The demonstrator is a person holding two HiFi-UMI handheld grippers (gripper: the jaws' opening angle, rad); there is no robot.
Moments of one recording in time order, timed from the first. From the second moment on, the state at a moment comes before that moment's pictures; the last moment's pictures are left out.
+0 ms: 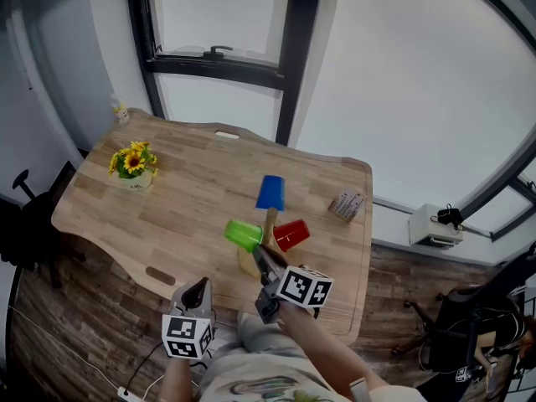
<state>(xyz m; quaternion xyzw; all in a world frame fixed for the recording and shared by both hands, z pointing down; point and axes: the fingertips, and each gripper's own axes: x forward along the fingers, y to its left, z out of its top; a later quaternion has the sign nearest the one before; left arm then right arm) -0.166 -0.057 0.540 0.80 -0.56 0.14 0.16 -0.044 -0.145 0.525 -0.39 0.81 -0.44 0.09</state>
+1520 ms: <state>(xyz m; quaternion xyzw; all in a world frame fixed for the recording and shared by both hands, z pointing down) -0.100 -0.059 0.520 0.83 -0.52 0.12 0.15 0.003 -0.088 0.516 -0.44 0.87 -0.20 -0.10</state>
